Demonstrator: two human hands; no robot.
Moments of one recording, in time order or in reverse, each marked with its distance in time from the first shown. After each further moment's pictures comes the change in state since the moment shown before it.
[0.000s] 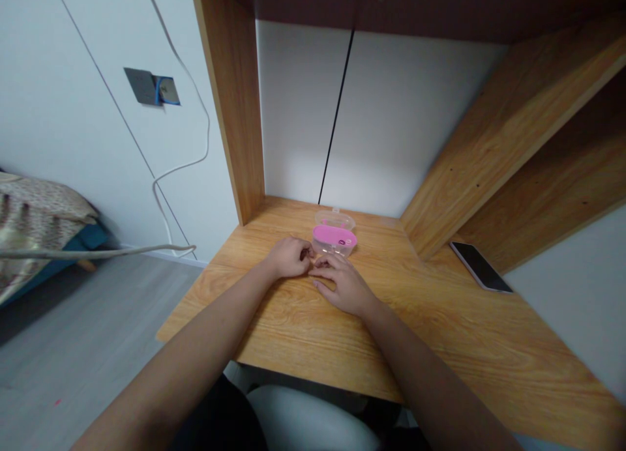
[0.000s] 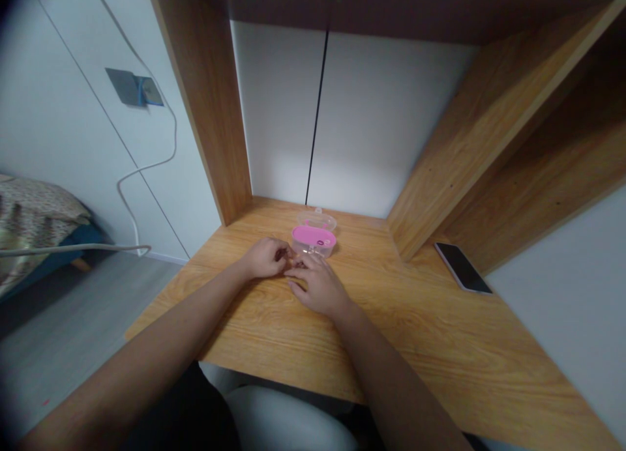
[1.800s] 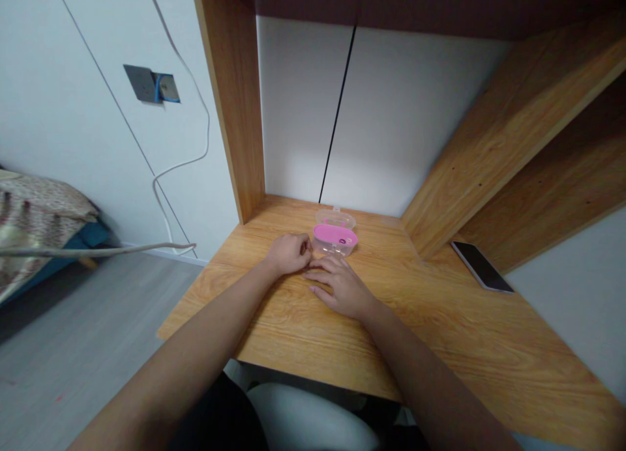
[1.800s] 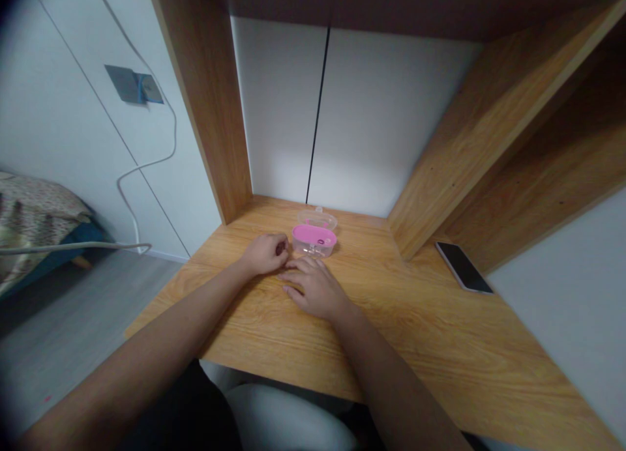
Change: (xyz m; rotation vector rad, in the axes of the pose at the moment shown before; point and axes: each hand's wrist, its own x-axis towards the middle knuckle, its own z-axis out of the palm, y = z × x) left_hand 0.001 0.003 -0.001 0.089 0.065 -0.127; right_hand 0.000 -0.007 -0.002 -0.032 -0.112 -0.067
